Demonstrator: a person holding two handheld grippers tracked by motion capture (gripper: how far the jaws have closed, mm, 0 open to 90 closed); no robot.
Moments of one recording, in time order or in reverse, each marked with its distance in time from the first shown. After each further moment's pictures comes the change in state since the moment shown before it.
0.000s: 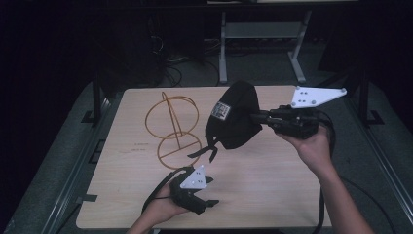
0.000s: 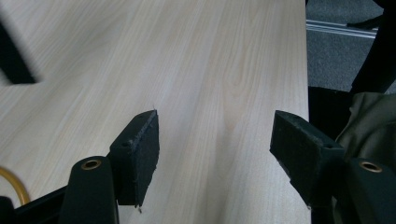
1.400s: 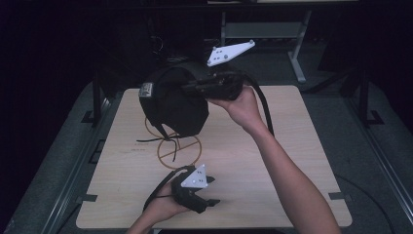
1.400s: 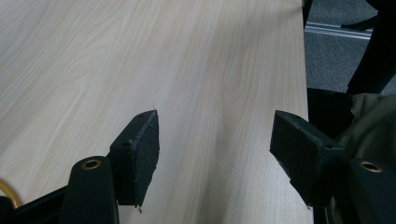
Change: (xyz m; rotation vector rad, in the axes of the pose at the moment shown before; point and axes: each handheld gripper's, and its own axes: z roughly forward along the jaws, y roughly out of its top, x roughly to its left) left arm 0.004 0.001 0.002 -0.005 -0.023 0.016; right arm -0.008 0.098 0.144 0.029 0.164 -0.035
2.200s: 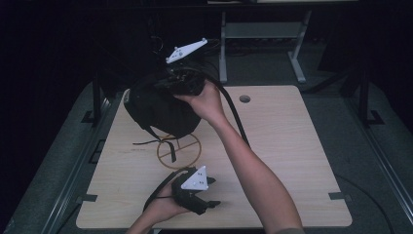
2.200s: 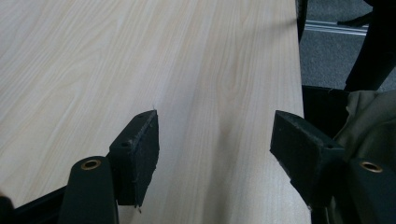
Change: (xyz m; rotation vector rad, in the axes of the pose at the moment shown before) left arm -0.003 0.000 0.001 -0.004 -0.011 0.019; right arm -0.011 0.016 0.089 0.096 -0.047 0.063
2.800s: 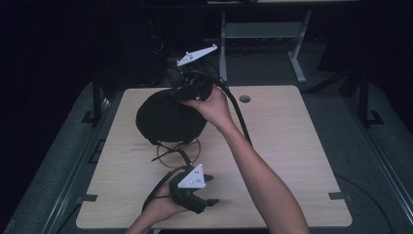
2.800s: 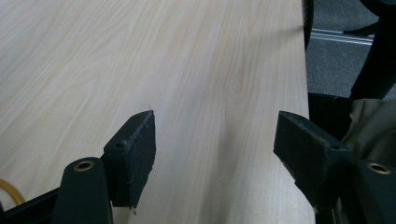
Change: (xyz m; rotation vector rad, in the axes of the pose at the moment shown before) left arm 0.003 -0.003 -0.005 -0.029 0.039 -0.011; right arm -0.010 -0.023 -0.008 0.009 -0.025 0.105
